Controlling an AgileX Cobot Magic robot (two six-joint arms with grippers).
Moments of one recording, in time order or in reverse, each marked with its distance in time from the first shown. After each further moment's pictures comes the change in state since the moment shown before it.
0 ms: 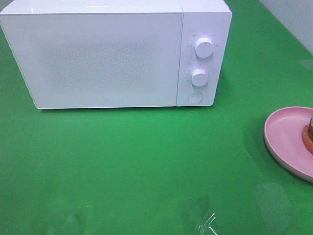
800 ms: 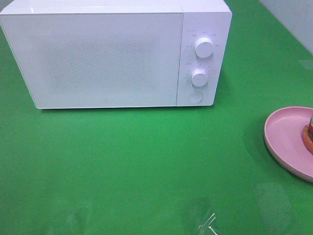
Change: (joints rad) left arm 0.000 0.000 0.000 0.000 0.000 0.000; right arm 0.000 0.000 -0.034 0.000 -0.061 0.000
